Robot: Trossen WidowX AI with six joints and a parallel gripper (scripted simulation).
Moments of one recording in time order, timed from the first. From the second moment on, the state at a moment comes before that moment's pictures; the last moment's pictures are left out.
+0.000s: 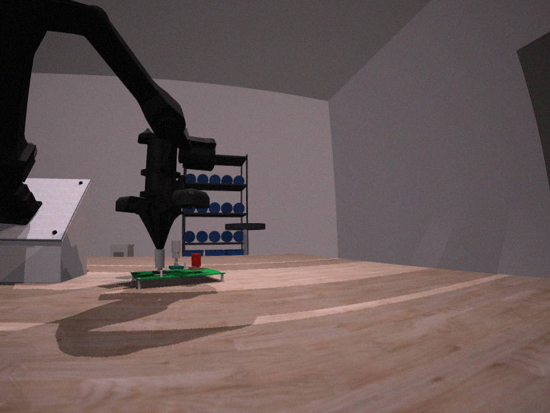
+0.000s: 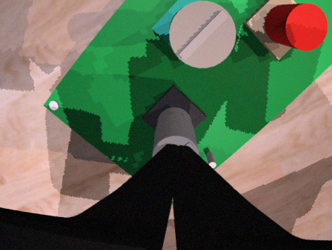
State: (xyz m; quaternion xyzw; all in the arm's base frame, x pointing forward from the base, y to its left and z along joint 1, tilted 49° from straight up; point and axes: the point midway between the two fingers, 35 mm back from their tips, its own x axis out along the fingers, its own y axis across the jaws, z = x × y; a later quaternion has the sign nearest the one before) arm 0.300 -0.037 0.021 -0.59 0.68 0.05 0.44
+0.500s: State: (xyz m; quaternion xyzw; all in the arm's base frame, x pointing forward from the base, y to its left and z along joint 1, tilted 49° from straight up) arm 0.299 -0.027 0.031 -0.58 0.68 0.04 0.44
